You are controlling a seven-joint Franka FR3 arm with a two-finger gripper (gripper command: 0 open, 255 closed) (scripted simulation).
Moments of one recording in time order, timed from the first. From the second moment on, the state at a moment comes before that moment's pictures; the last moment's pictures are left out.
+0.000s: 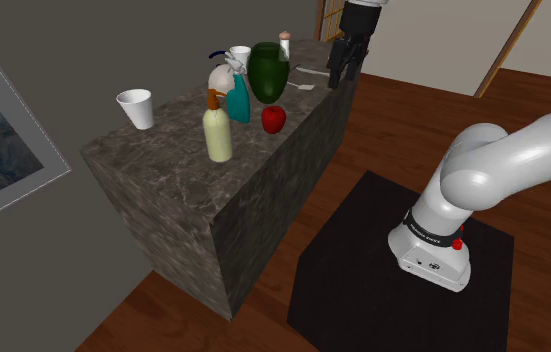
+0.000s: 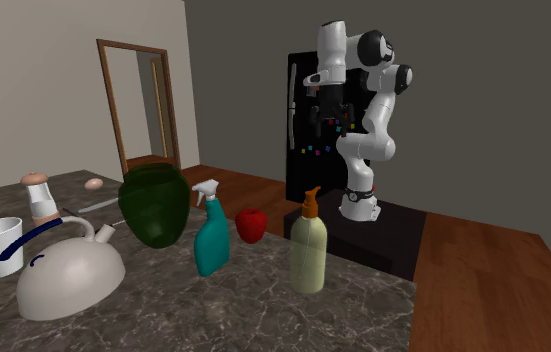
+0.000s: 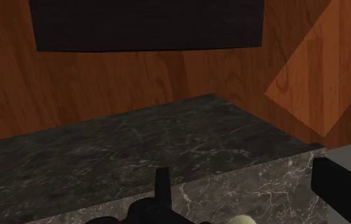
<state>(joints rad) 0.01 -0.74 -0.01 -2.38 0.08 1.67 -0.02</state>
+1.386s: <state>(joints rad) 0.02 -0.14 -0.17 -2.18 0.07 2.16 -0.41</state>
